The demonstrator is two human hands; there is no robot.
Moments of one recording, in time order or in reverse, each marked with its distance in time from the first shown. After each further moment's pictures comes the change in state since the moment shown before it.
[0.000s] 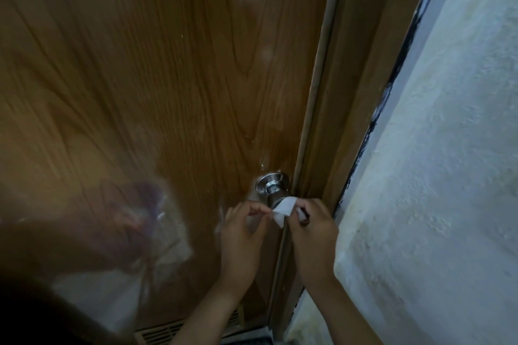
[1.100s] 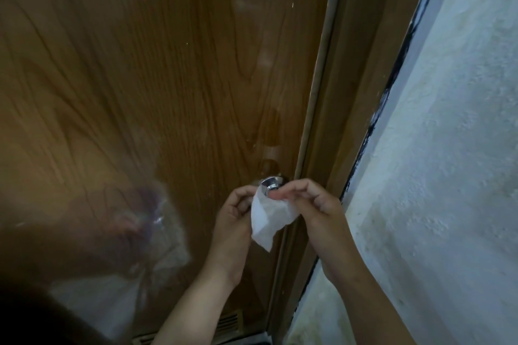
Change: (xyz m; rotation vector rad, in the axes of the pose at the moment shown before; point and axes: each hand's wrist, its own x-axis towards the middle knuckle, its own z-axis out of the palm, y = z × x) left_hand 0.018 0.032 -0.033 -0.812 -0.272 -0.373; right_hand 0.026 -0.045 -0.047 0.669 -0.490 0.322
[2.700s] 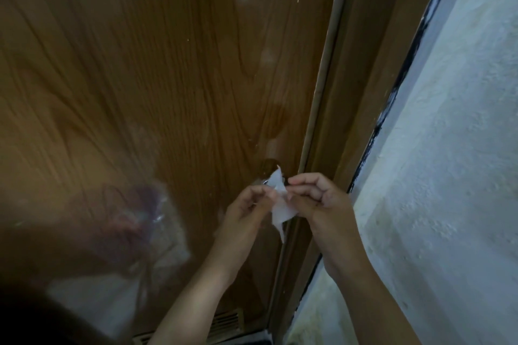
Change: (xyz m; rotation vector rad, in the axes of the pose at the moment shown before) left_hand 0.003 0.011 0.003 0.280 -0.095 0.022; right_hand 0.010 -0.003 0.001 0.054 0.099 -0.029
